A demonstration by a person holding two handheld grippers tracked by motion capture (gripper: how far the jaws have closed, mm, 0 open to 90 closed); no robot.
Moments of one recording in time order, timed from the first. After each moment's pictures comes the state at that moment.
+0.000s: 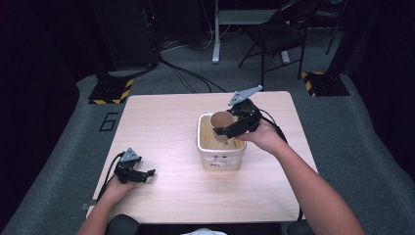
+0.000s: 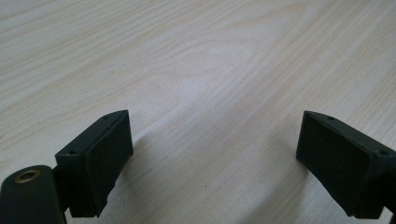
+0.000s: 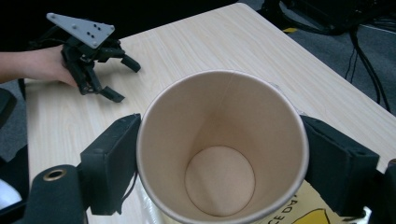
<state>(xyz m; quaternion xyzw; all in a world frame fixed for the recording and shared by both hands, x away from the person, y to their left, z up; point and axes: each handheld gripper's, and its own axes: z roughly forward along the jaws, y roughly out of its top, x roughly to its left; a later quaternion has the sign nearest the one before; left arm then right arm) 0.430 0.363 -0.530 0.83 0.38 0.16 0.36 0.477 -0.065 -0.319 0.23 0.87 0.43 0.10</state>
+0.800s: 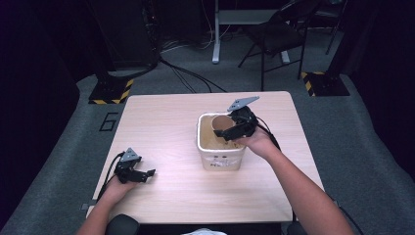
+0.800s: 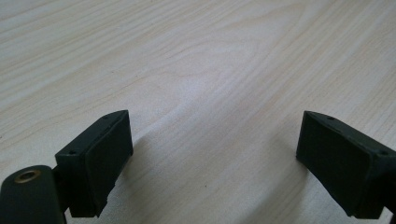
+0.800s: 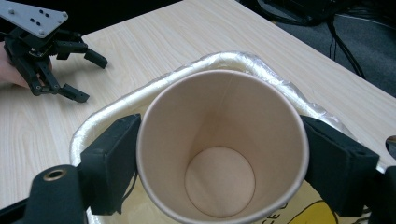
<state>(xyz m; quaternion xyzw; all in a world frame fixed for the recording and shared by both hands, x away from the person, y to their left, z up) 0.430 0.363 -0.529 0.83 0.38 0.16 0.36 0.493 -0.065 -0.366 0.27 0.85 0.43 0.12</state>
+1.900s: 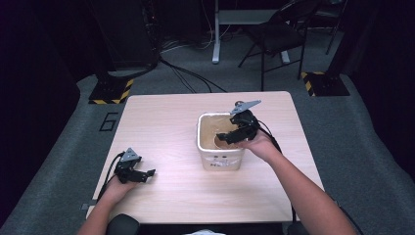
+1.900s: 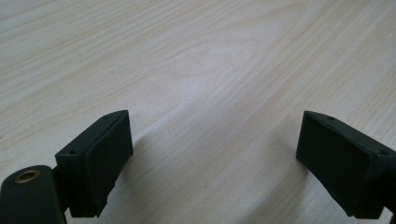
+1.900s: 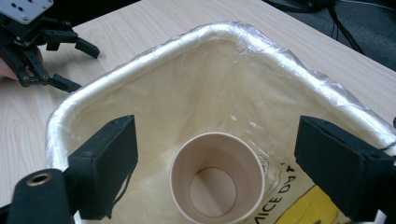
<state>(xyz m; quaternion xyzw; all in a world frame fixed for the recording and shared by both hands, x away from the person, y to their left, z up) 0.430 0.363 -0.530 0.83 0.38 0.17 0.36 0.494 -0.074 -0.382 0.29 0.85 0.42 0.11</state>
